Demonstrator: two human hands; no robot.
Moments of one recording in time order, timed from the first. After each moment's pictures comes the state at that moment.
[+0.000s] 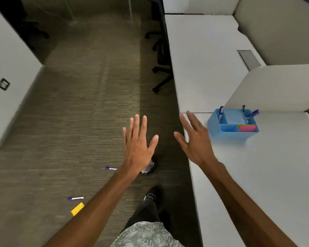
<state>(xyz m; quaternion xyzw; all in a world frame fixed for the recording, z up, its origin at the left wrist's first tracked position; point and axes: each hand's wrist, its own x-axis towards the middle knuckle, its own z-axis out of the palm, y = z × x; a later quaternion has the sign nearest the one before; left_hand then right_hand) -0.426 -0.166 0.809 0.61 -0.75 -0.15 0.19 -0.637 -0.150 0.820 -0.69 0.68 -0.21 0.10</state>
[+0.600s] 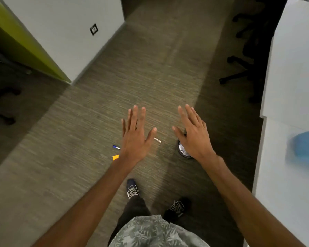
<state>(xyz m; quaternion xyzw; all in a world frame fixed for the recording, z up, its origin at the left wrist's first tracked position) -0.146 -0.050 0.785 0.76 -0.60 -0.12 0.21 -0.349 -0.120 0.808 -0.83 0.51 -0.13 0.20</state>
